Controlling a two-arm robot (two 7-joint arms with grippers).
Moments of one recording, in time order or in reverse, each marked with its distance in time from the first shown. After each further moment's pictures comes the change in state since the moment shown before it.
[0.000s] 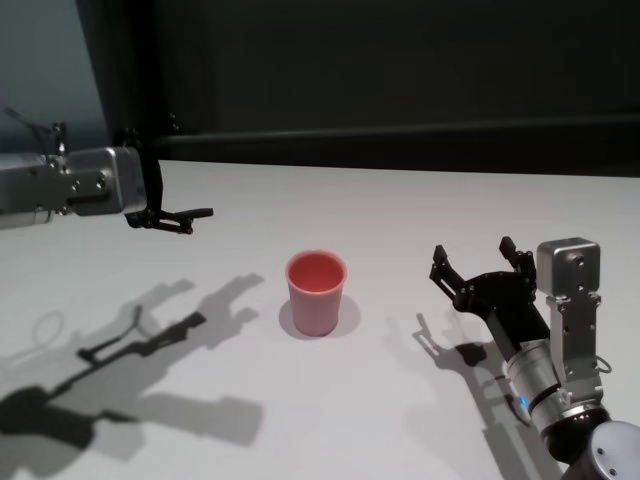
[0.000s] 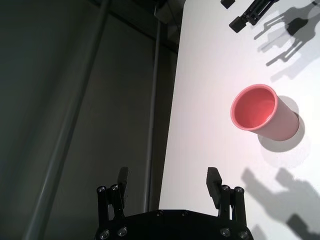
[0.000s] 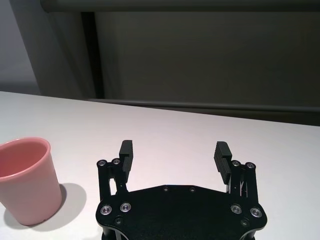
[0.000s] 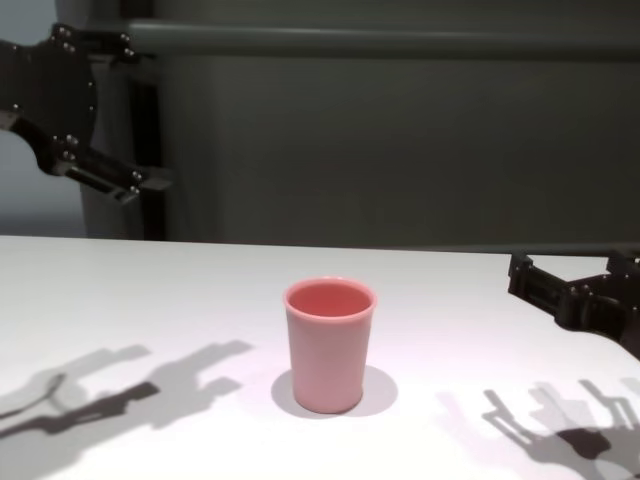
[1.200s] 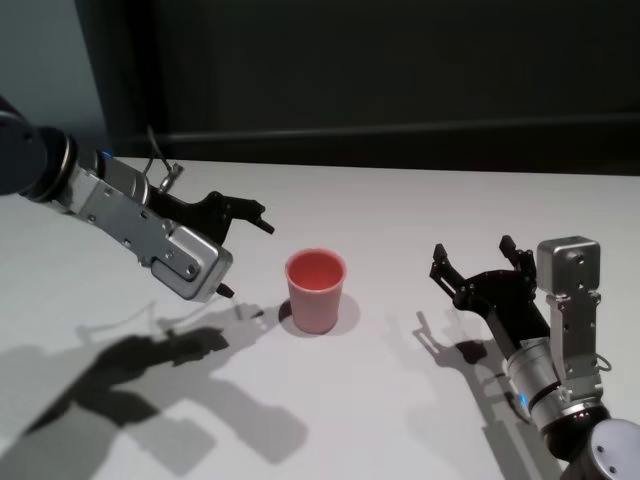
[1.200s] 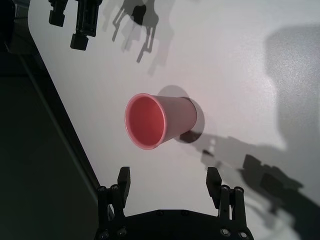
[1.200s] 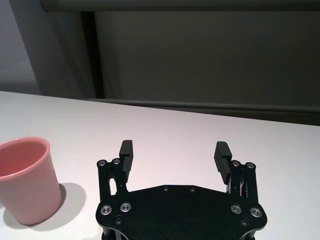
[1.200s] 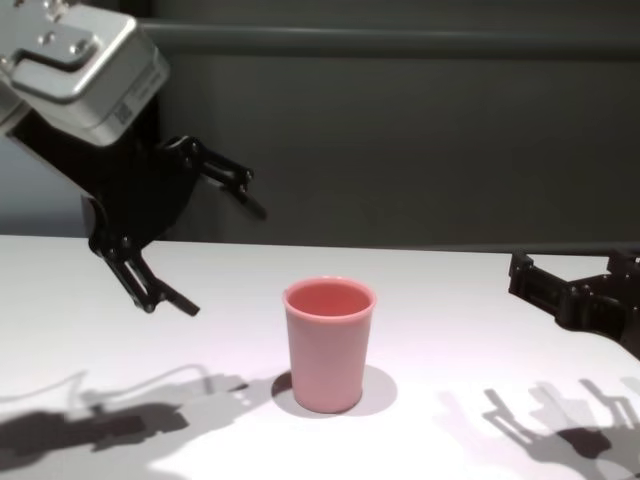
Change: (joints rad) left arm -0.350 -0.075 0.358 0.139 0.214 -0.195 -0.371; right arm 0.000 0.000 0.000 0.000 0.000 0.000 0.000
